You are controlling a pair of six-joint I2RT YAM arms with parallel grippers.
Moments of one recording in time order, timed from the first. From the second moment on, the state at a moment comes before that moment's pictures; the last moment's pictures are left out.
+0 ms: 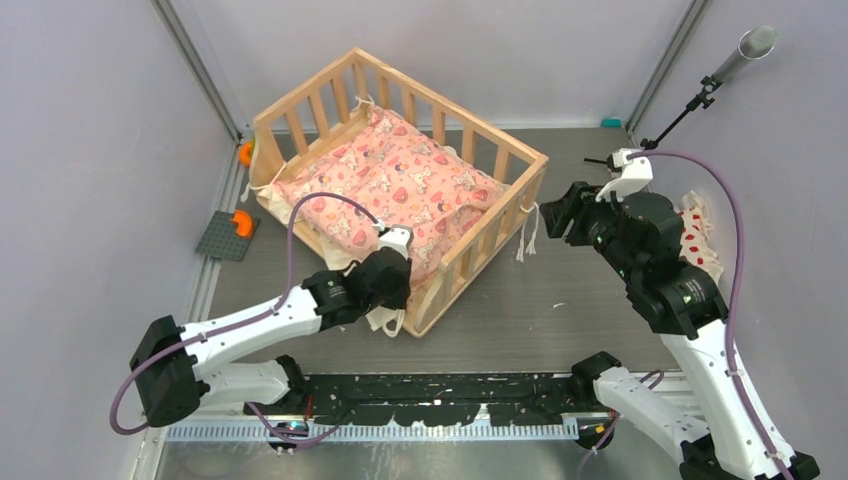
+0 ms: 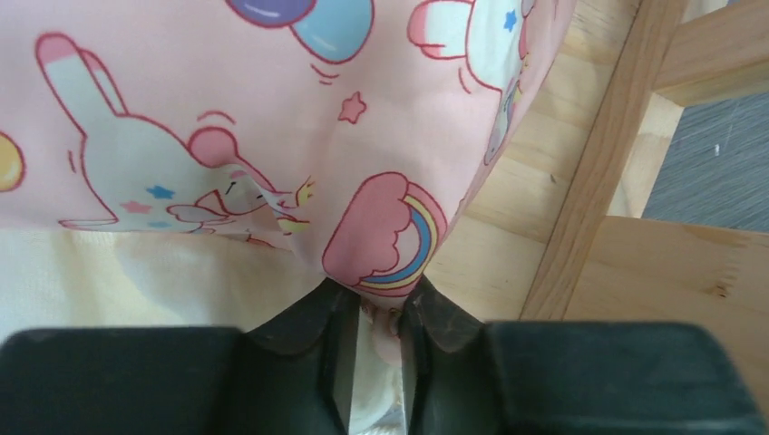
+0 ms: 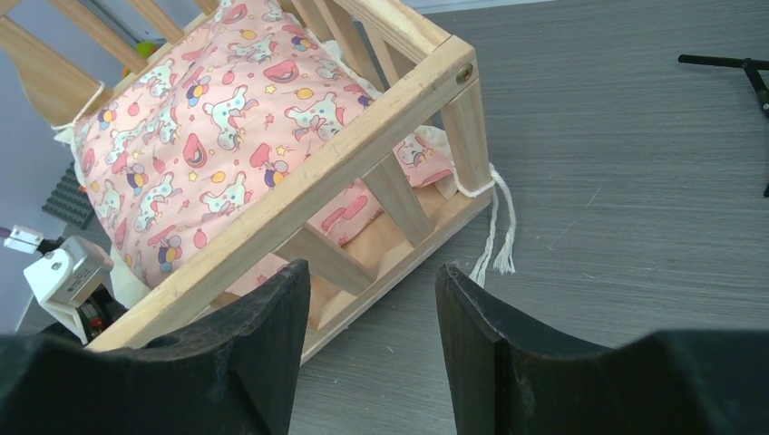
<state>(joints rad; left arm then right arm) -0.99 1.15 0.80 -0.44 -0.31 -0.57 0.41 0.79 1.20 -0.69 0.12 0.35</state>
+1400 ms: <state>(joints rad) -0.40 1.26 1.32 -0.53 0.27 -0.42 0.91 1.44 1.63 -0.61 -0.07 0.24</state>
